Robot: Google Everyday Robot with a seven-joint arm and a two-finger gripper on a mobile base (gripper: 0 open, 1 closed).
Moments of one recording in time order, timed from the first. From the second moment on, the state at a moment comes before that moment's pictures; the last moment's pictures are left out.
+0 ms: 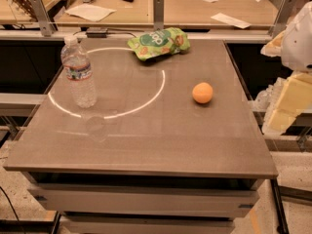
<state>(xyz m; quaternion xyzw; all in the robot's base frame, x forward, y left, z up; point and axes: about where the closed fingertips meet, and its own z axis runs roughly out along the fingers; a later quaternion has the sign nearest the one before) 0.438 -0.216 0.979 -0.60 0.78 -0.04 0.16</state>
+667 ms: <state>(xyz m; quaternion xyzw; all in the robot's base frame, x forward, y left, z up) 0.440 -0.216 0.984 -0.60 0.78 -0.01 0.19</state>
